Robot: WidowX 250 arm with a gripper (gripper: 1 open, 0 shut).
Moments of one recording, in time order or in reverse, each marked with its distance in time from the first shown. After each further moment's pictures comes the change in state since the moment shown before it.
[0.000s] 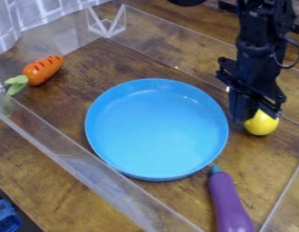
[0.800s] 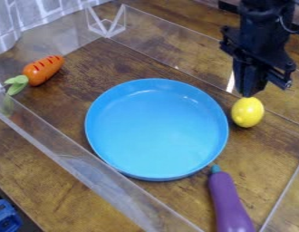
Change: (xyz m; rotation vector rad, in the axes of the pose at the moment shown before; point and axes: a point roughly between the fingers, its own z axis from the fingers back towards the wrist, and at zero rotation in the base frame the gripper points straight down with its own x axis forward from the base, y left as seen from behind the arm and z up) arm 0.006 0.002 0.040 0.035 -0.111 0.013
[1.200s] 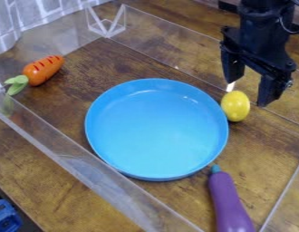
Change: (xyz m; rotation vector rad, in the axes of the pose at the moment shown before) arm 0.004 0.000 0.000 0.003 -0.024 -0.001
